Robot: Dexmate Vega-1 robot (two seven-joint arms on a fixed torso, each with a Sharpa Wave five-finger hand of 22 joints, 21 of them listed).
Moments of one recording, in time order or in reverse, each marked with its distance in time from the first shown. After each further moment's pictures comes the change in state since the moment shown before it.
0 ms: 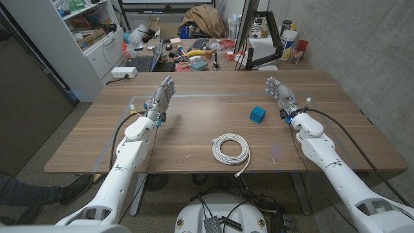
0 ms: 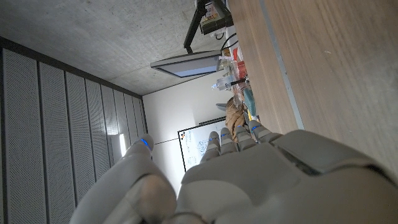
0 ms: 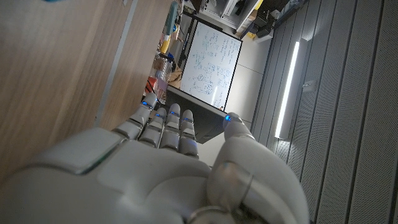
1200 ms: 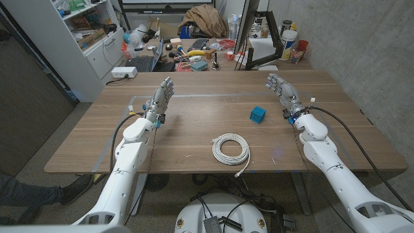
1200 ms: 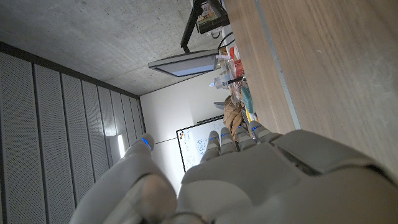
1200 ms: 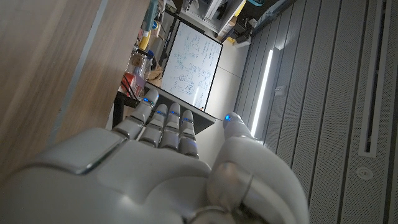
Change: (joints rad) left arm 0.041 -0.052 -0.066 -0.078 0.078 0.053 -0.017; left_hand 0.004 0.004 -0.007 -0.007 0.006 0.009 0.002 0.000 0.005 0.000 0.000 0.004 0.000 -0.005 0.005 0.000 0.000 0.000 0.000 -0.019 0.000; right arm -0.022 0.019 0.043 0.024 -0.038 0.168 0.085; right_hand 0.003 -0.003 0.001 -0.008 0.004 0.015 -0.029 0.007 0.000 0.005 -0.005 0.000 0.005 0.067 -0.025 0.015 0.000 0.071 -0.003 -0.004 0.000
